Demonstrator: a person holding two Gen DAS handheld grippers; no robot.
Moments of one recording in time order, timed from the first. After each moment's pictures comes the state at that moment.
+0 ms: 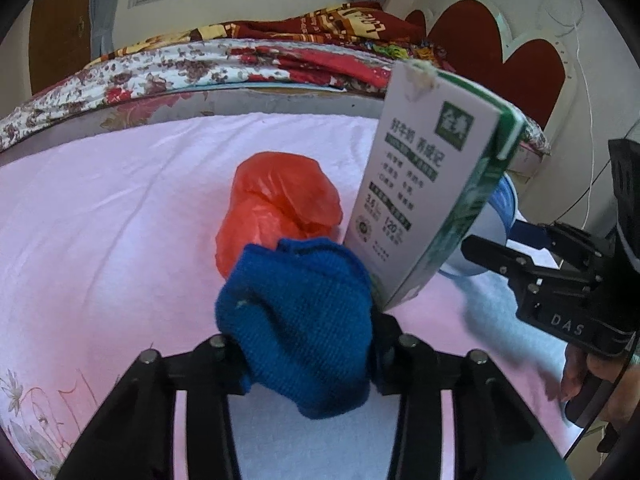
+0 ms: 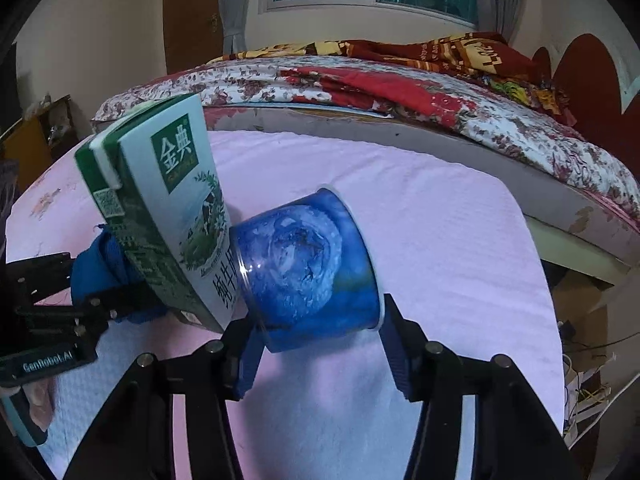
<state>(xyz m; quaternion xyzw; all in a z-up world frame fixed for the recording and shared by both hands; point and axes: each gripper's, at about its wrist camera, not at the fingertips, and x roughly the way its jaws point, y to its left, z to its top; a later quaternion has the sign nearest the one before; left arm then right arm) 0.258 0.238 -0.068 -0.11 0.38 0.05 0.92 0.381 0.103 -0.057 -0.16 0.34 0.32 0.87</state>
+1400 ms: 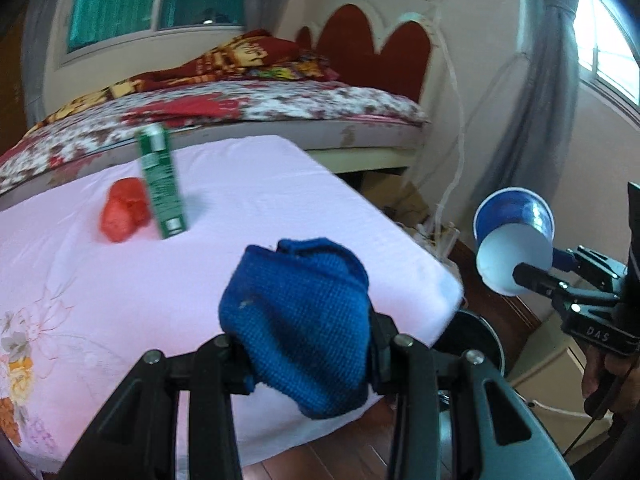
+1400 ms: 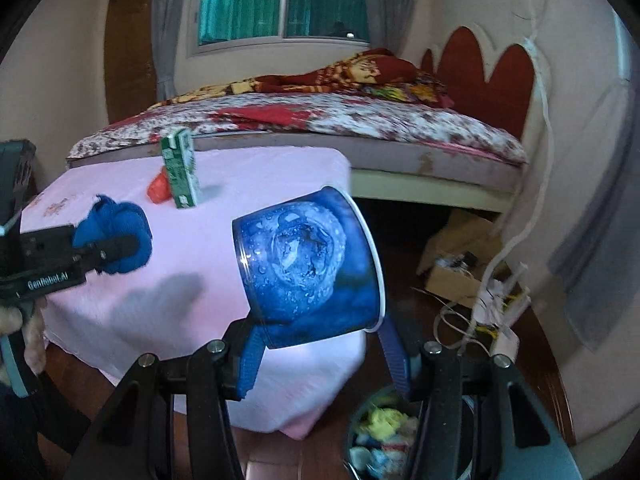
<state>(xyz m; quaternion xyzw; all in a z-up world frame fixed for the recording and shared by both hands) 0.132 0.069 -0.009 -0.05 0.33 -0.10 0.94 0.158 -0.172 0.008 -0.10 0.31 0.18 0.93</state>
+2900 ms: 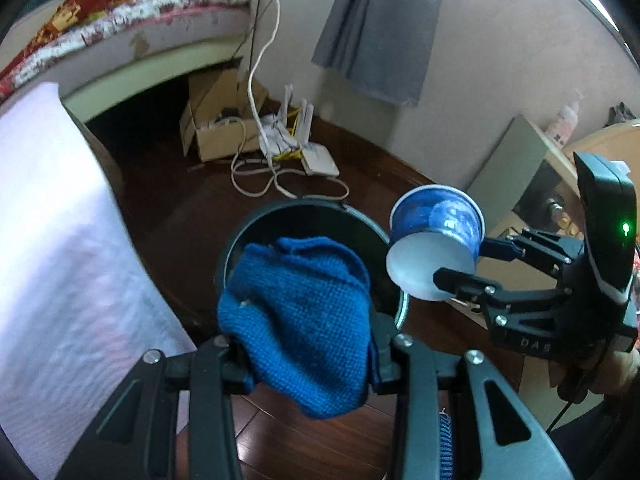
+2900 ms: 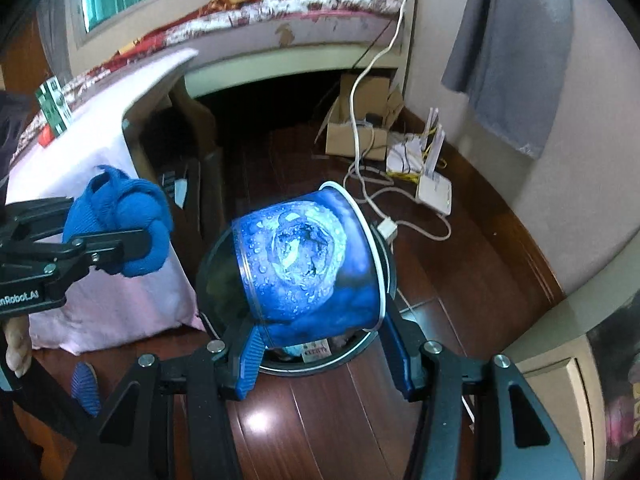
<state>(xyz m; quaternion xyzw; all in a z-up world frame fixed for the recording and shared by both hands) 0.154 -0.169 -0.118 0.05 0.46 -0.30 0.83 0.129 -0.377 -0.149 -0.02 0.46 0.05 0.89</state>
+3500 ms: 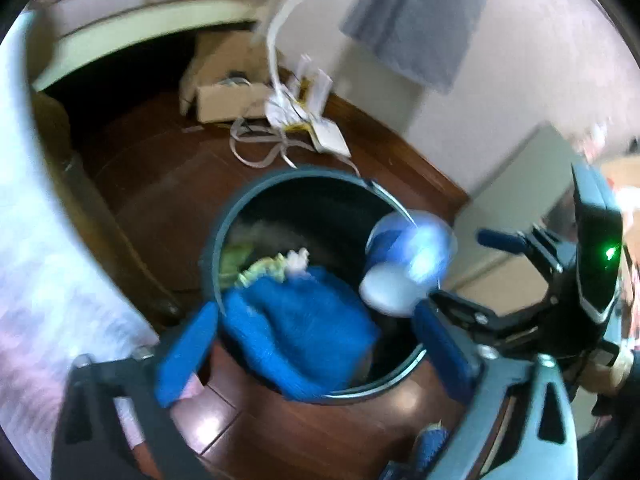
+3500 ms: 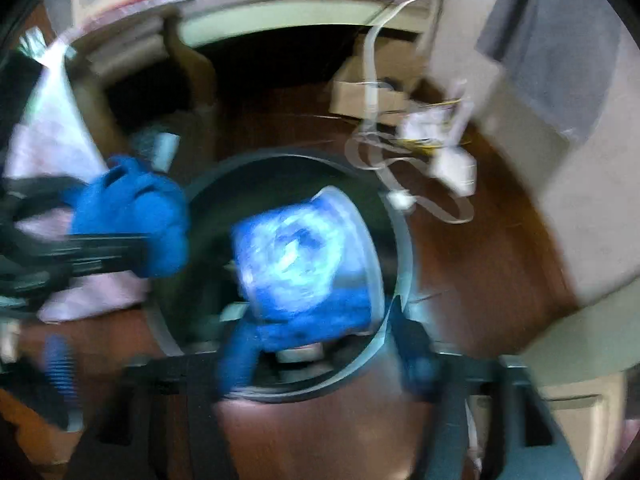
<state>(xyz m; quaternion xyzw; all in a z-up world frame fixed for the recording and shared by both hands) 0.183 -0.165 -0.173 -0.01 0.49 -0.29 0.82 0.173 -0.380 -0.213 -0.08 0.49 0.03 0.87</state>
